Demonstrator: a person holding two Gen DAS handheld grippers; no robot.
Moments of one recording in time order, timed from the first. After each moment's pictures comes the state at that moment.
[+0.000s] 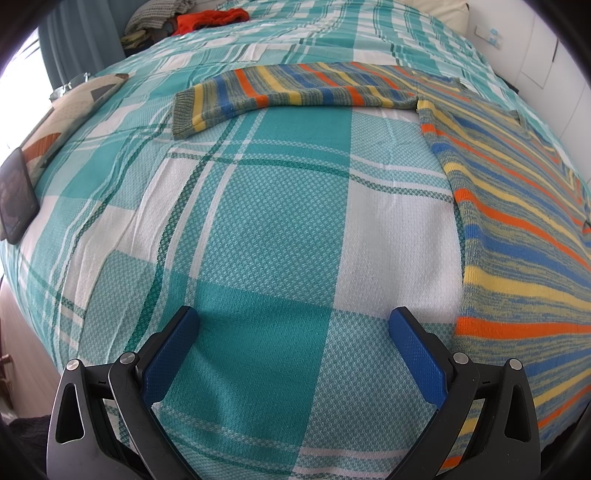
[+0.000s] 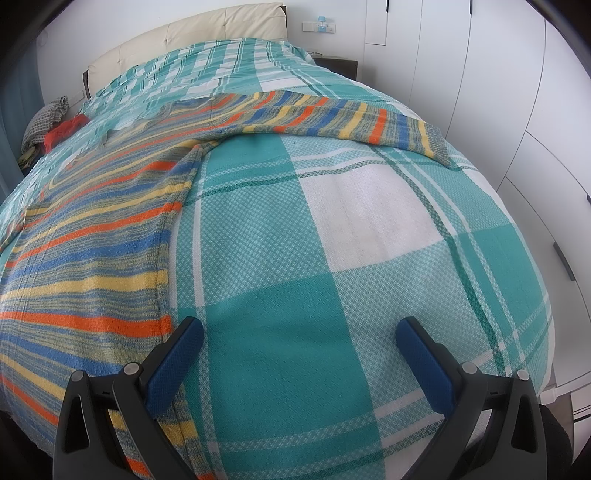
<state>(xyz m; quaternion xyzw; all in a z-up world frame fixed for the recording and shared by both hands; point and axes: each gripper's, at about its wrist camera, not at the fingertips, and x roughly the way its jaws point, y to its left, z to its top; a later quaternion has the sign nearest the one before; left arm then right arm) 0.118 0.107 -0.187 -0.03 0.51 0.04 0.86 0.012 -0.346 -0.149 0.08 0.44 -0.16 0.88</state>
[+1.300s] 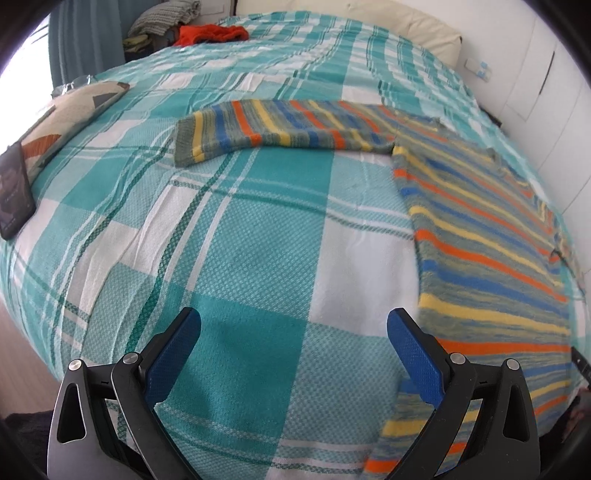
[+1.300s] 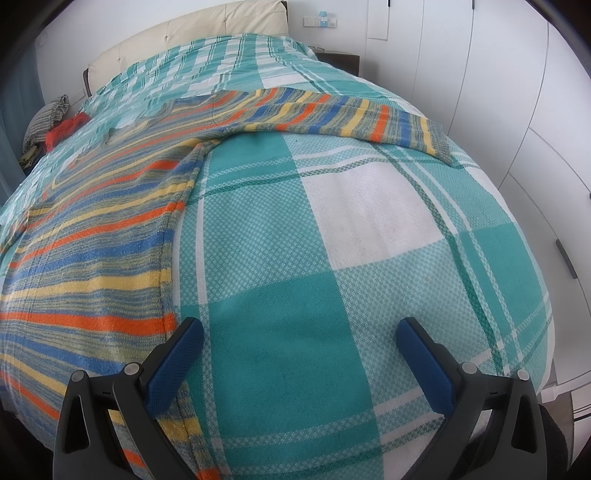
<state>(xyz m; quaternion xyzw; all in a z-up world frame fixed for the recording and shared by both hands) 0.102 0.114 -0.156 -0.09 0.45 0.00 0.89 0.014 -0.351 -0.143 0.09 0.46 -0.14 0.87</state>
